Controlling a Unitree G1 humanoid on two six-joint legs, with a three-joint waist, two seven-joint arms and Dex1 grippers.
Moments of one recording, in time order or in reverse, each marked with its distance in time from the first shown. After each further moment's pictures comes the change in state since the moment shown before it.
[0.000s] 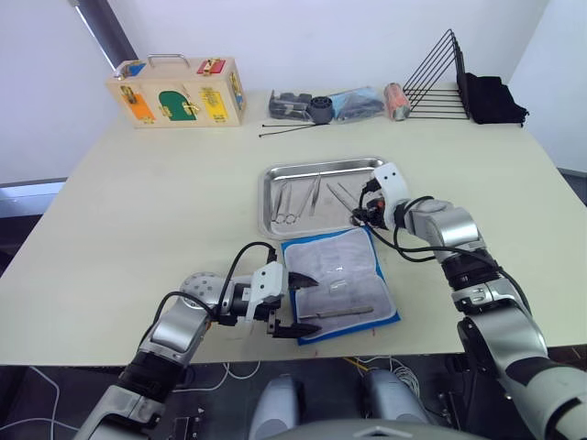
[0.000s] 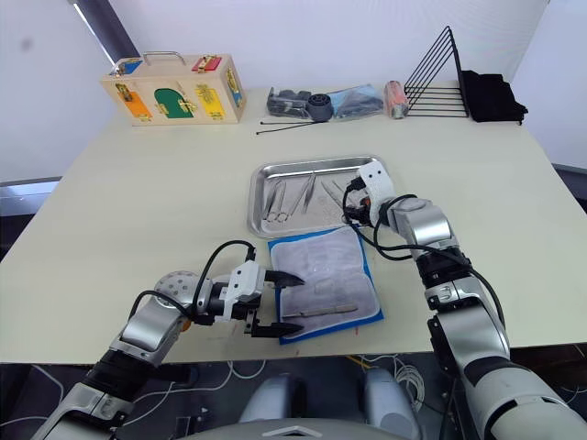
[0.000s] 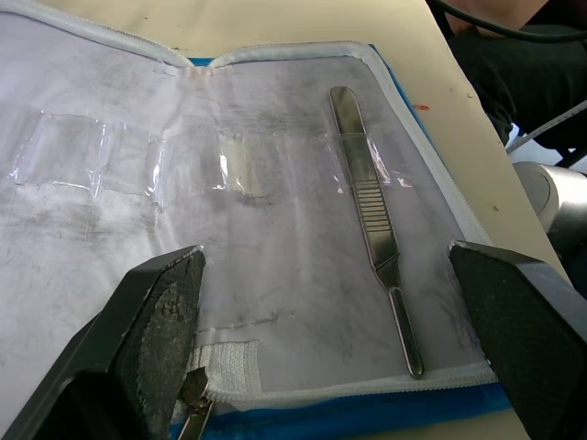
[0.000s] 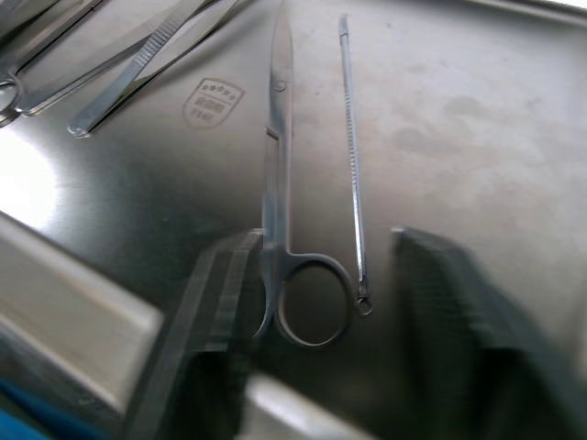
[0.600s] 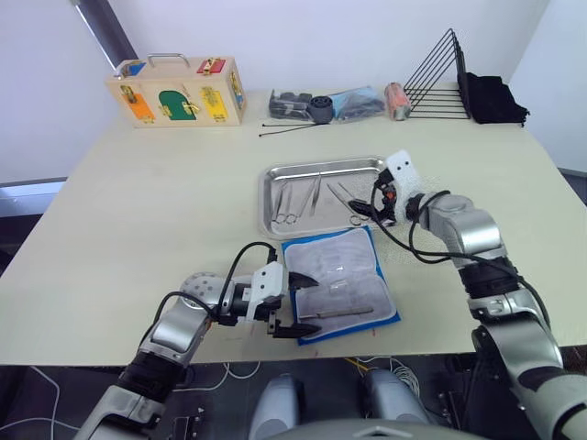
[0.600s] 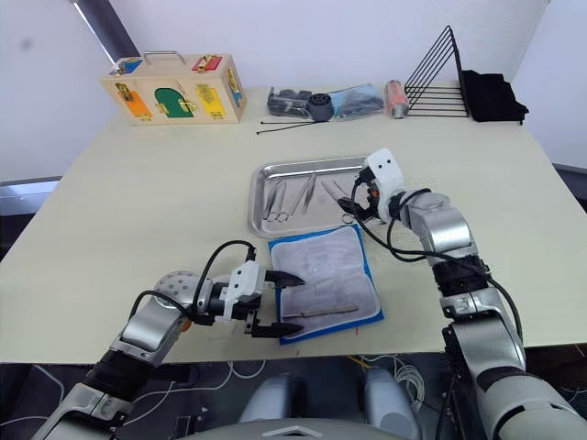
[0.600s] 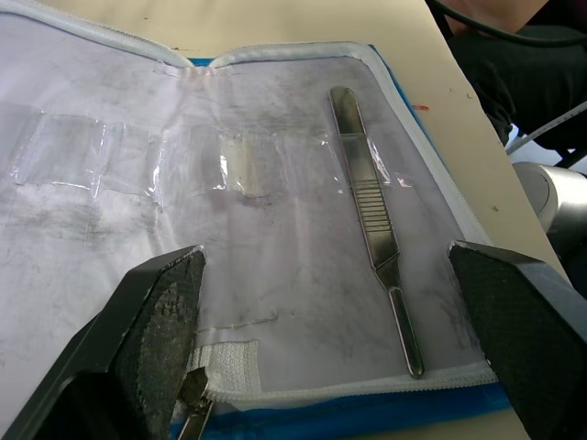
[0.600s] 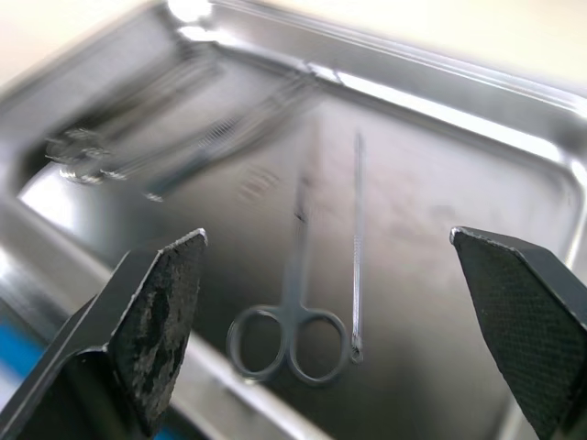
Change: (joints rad) left arm 0.001 0.000 -0.001 -0.003 0.000 0.000 0.000; right arm 0.120 -0.105 -0.023 -0.225 0.054 -0.166 0.162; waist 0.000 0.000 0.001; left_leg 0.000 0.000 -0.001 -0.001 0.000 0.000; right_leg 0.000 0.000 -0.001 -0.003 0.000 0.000
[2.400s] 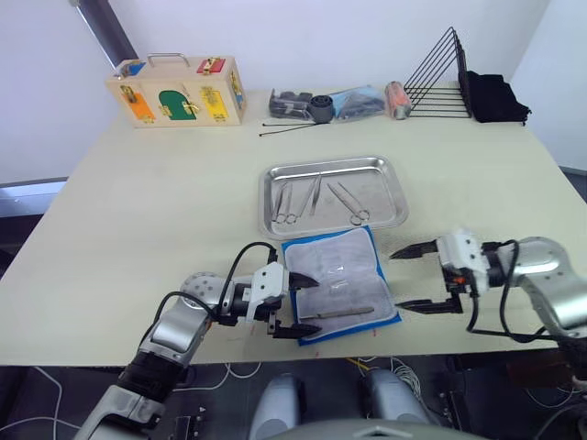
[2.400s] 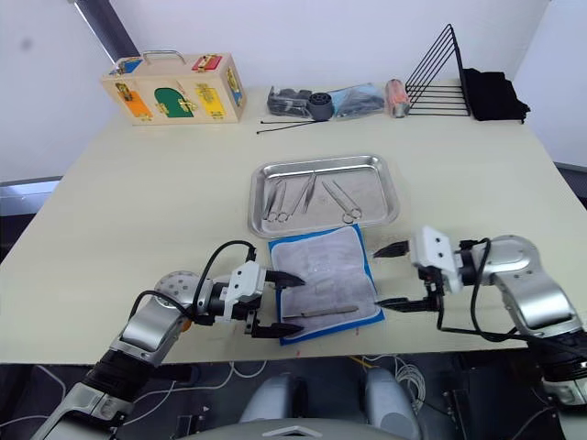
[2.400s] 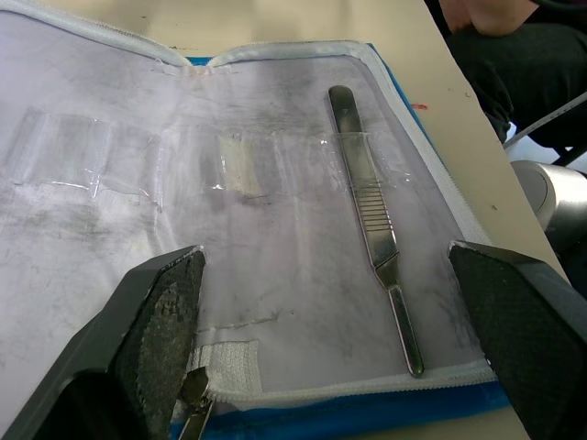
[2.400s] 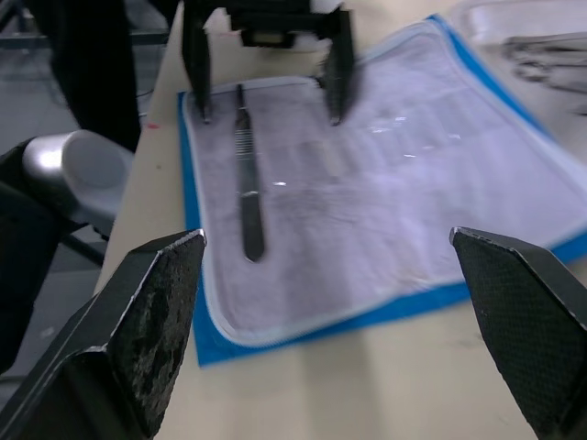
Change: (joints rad) left arm -0.002 0.001 -0.003 -0.003 0.000 -0.001 -0.003; right arm 0.428 -0.401 0.057 -0.351 0.131 -0.446 0.653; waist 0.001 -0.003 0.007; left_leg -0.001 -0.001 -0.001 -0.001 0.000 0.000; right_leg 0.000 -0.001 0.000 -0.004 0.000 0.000
